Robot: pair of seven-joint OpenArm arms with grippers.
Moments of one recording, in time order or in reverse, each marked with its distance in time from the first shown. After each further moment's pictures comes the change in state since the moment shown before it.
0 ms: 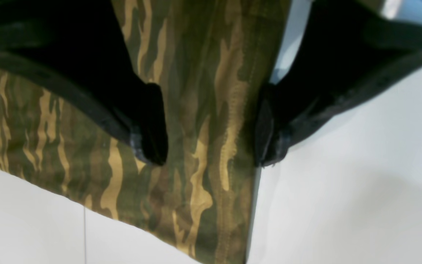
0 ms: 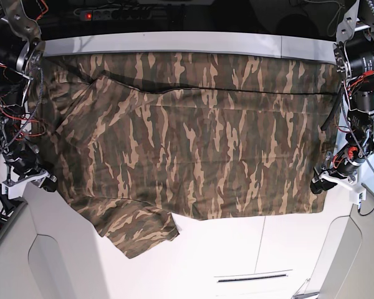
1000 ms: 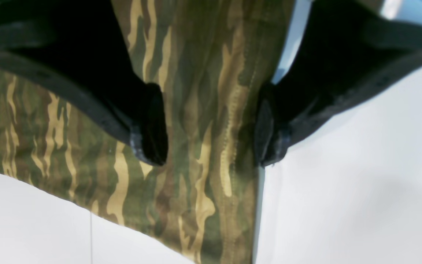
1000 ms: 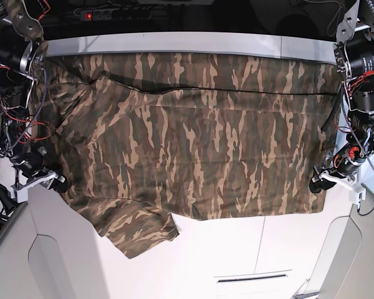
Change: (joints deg) left arm 0.0 0.0 -0.1 0.0 -0.4 -3.2 3.2; right arm 0.2 -0.9 -3.7 0.4 1.9 1.1 -4.7
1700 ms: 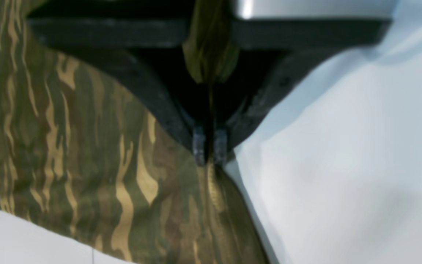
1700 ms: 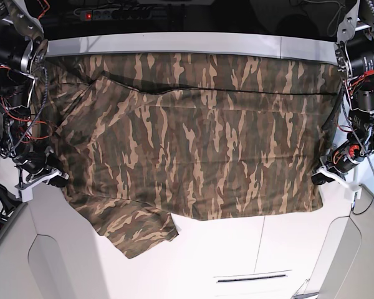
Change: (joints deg) left arm 0.2 -0.8 0.1 0.9 -1.0 -3.9 3.0; right arm -0.2 0.2 -0.8 1.0 -0.4 0.0 -1.9
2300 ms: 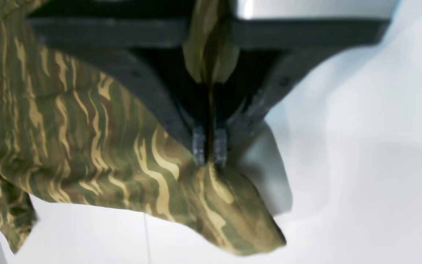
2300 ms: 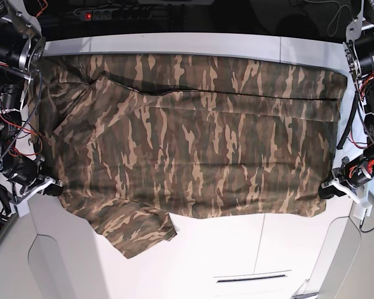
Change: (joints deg) left arm 0.3 -3.2 0.1 11.4 -9.2 -0.2 13.4; right arm -0.5 0.9 -0.2 13.7 4.3 0.0 -14.7
